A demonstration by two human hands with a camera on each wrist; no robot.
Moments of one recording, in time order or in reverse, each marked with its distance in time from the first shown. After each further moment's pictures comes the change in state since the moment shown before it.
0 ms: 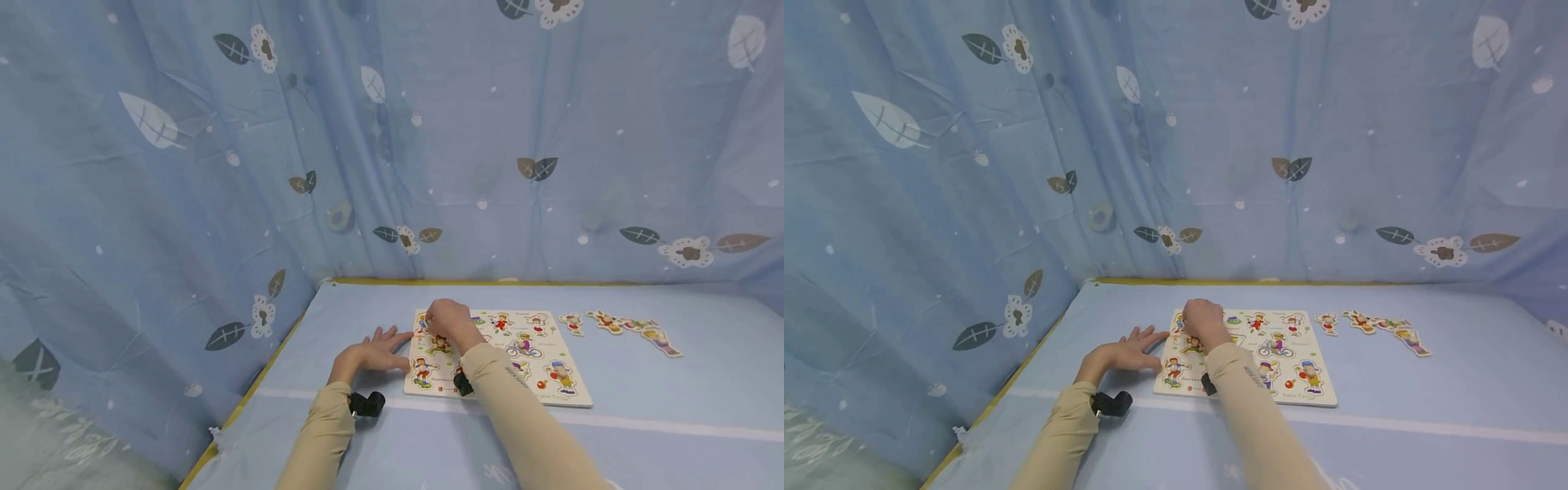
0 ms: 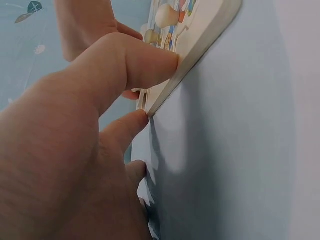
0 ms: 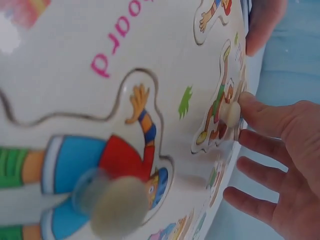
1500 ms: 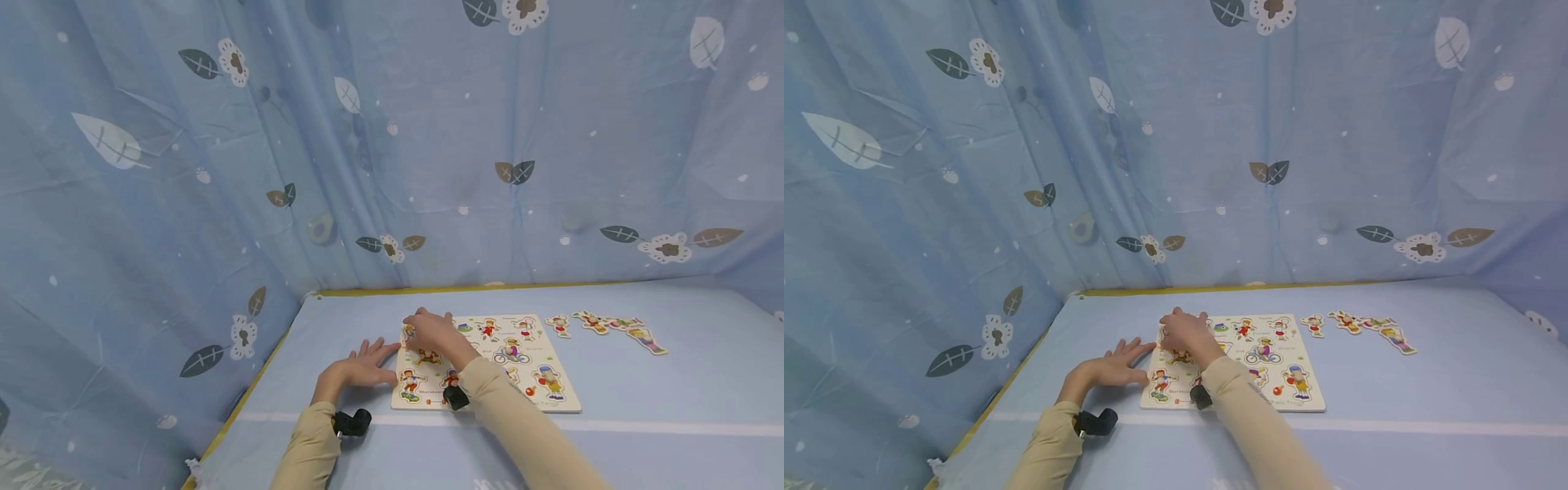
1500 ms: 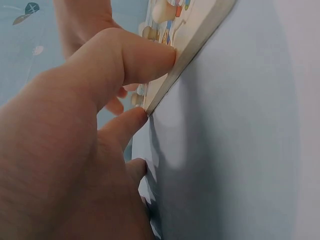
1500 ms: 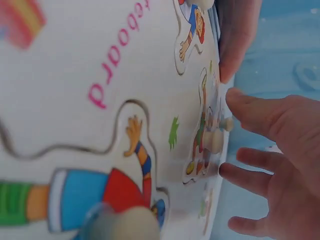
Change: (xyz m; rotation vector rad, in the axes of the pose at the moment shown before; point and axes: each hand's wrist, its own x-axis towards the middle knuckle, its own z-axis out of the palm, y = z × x) left_hand -0.004 0.005 0.001 -0.017 0.003 0.005; right_hand -0.006 0.001 0.003 0.079 -0.069 -0.031
